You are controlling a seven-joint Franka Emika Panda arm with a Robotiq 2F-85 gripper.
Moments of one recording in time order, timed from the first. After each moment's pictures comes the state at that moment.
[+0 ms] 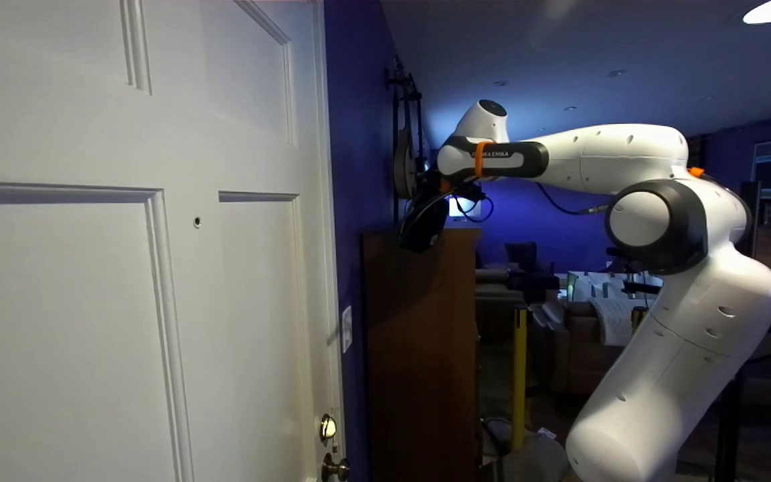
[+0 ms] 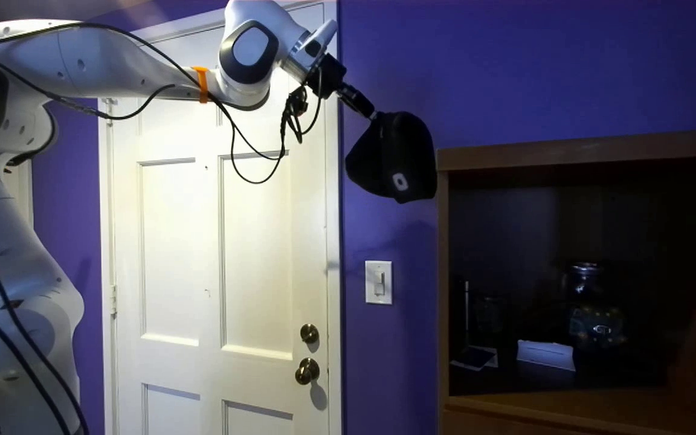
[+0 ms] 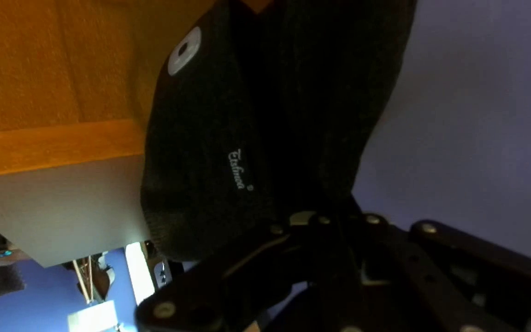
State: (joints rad) arm -0.44 -0.38 -0.24 -1.81 -0.11 2.44 0.44
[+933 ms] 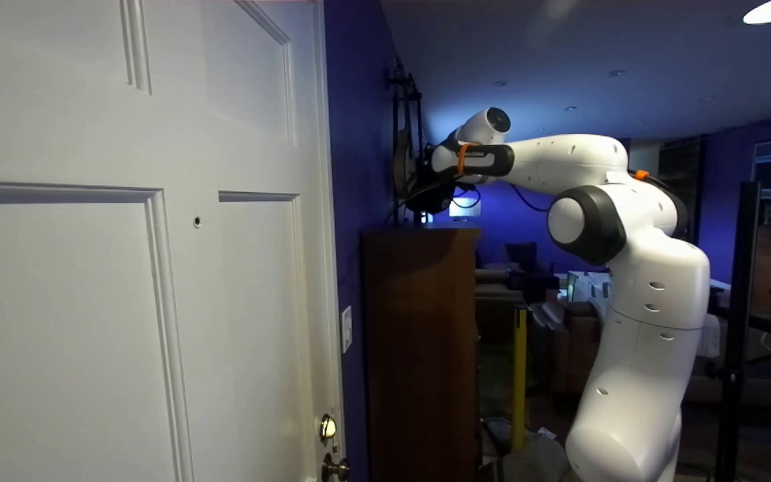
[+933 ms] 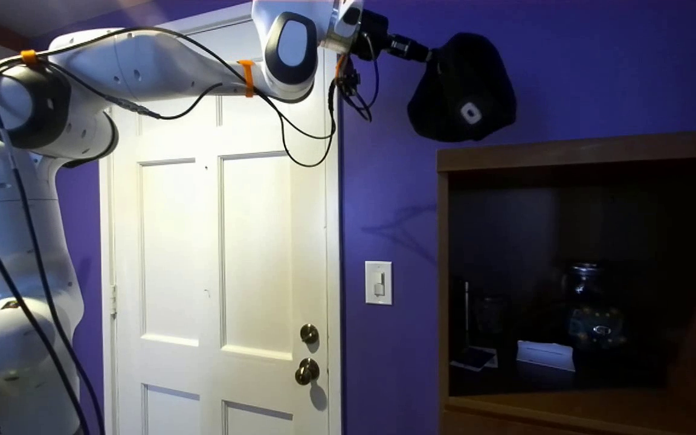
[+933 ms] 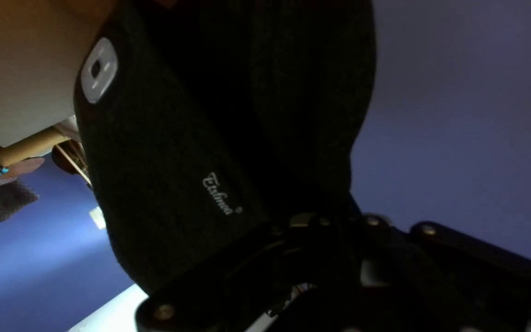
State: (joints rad) arm -0.44 -0.12 -0.37 -1.56 0.07 2.83 0.45
